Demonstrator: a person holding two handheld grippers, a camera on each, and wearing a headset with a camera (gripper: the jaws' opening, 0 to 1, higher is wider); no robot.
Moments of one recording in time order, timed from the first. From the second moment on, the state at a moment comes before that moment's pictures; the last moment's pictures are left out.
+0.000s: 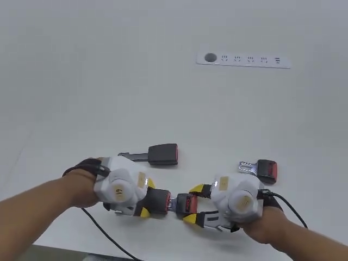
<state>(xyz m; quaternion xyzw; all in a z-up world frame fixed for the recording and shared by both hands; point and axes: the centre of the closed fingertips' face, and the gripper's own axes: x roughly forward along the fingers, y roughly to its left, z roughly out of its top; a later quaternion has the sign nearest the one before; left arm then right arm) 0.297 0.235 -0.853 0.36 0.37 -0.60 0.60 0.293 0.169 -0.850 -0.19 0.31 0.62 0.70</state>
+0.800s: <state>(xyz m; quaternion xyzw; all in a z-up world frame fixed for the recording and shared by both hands) 0.296 0.237 -0.855 0.36 0.37 -0.61 0.60 0.293 0.184 -0.849 -0.21 0.31 0.61 0.70</state>
